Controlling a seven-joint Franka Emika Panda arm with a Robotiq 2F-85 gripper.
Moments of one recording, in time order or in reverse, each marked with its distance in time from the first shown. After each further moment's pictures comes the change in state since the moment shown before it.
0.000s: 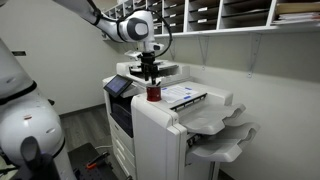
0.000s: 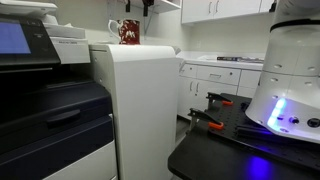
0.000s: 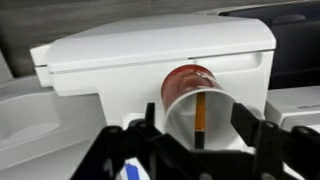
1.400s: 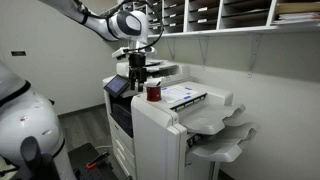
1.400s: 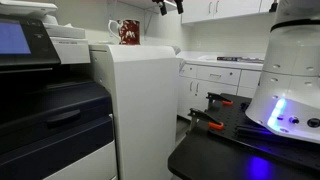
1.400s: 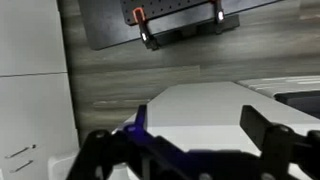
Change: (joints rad) arm -0.054 -0.154 0.034 -0.103 -0.101 -0.399 0.002
